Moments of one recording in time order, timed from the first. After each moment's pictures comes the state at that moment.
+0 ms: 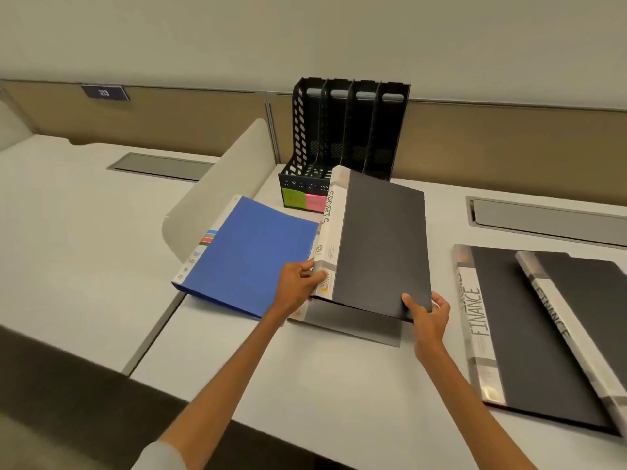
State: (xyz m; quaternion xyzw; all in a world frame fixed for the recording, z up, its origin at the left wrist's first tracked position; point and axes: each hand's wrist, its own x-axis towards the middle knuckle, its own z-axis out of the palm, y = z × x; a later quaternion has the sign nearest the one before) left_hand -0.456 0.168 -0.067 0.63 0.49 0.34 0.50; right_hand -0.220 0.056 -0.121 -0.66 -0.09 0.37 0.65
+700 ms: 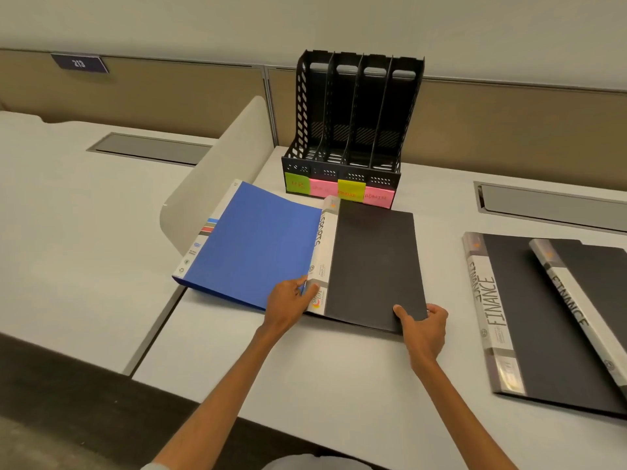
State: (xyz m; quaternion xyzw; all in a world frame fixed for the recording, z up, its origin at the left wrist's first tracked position) left_hand -0.505 0.174 -0.138 0.70 0.55 0.23 0.40; right_hand -0.269 0.048 -0.150 -0.84 -0.15 0.24 0.47
